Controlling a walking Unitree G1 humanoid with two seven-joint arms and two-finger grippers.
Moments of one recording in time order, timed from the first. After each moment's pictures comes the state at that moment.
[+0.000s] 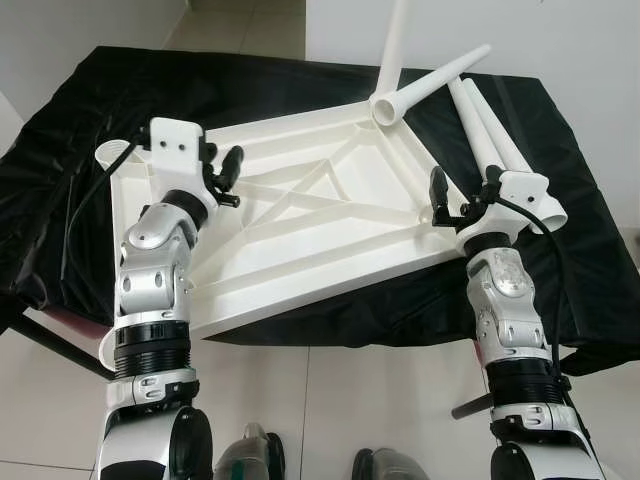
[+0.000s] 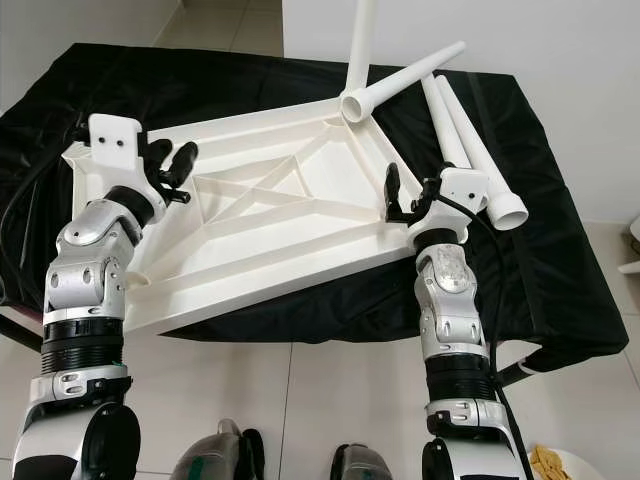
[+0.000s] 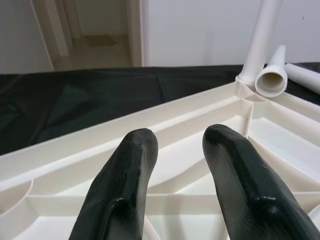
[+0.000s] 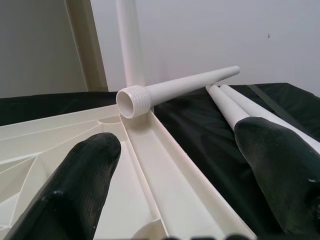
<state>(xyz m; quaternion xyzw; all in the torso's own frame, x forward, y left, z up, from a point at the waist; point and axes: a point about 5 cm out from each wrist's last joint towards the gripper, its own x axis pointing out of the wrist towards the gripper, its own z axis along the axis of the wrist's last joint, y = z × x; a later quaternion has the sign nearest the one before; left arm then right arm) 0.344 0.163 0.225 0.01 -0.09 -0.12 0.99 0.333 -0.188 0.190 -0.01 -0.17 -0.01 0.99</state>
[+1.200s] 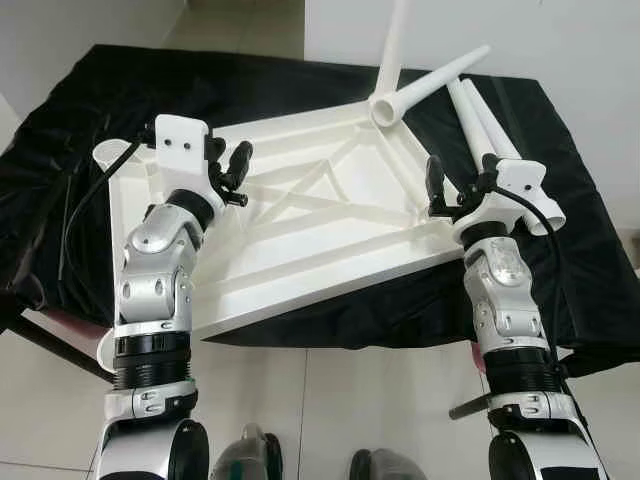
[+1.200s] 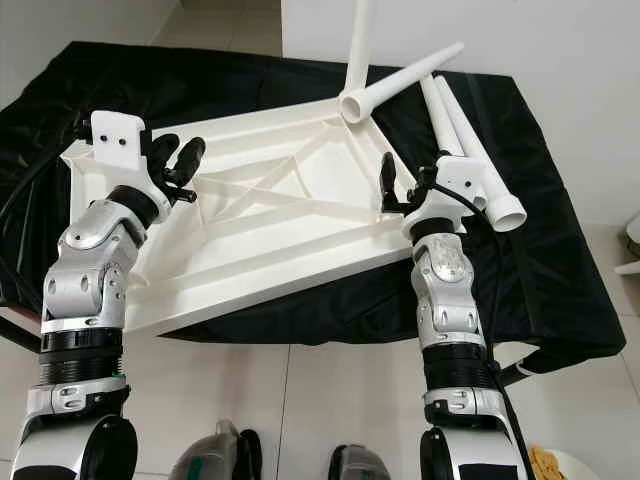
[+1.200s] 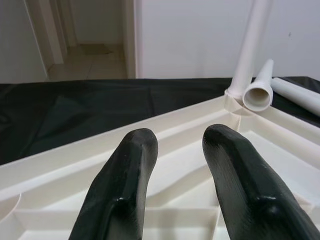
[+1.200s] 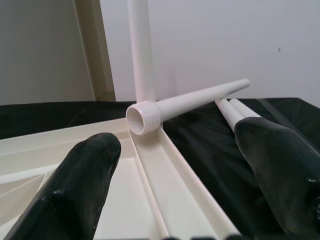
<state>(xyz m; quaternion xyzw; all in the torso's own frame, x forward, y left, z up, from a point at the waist) 0.335 0.151 0.230 0.01 -0.10 -0.14 0.98 0.341 -0.180 0.200 -0.01 -0.18 0.01 0.98</state>
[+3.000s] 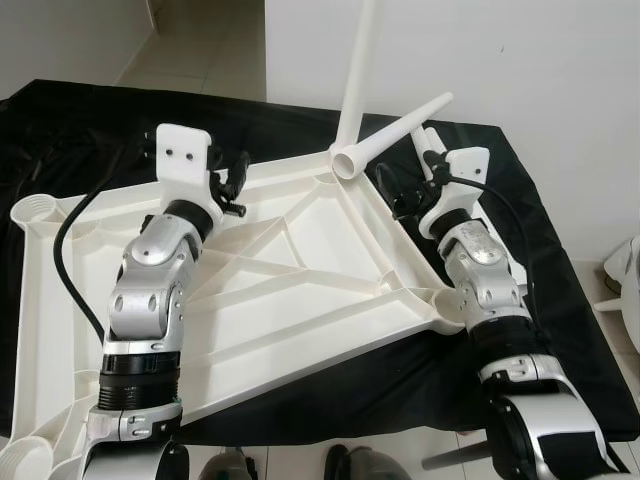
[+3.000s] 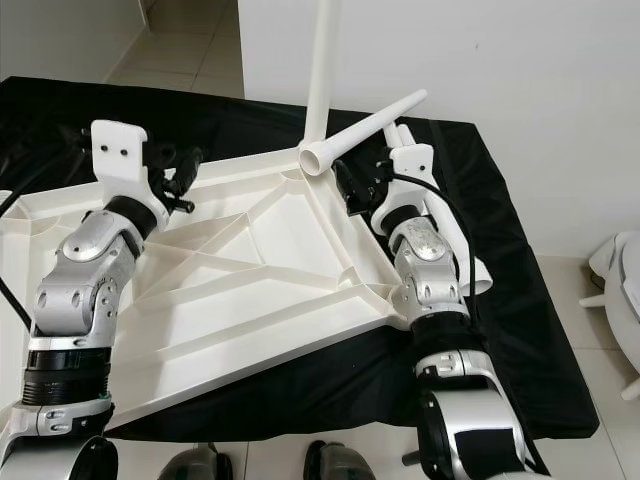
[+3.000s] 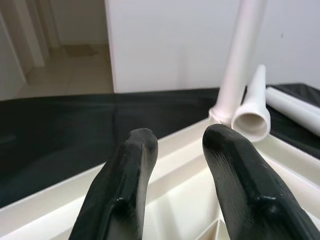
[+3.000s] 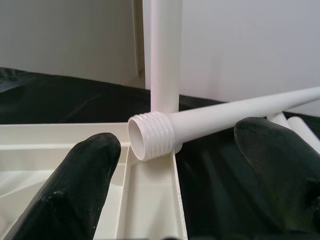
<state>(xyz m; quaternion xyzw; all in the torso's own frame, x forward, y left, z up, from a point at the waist) 0.321 0.142 0.227 0.03 -0.08 -0.15 0.98 0.371 -0.149 0.193 -0.03 -0.12 0.16 0.98</state>
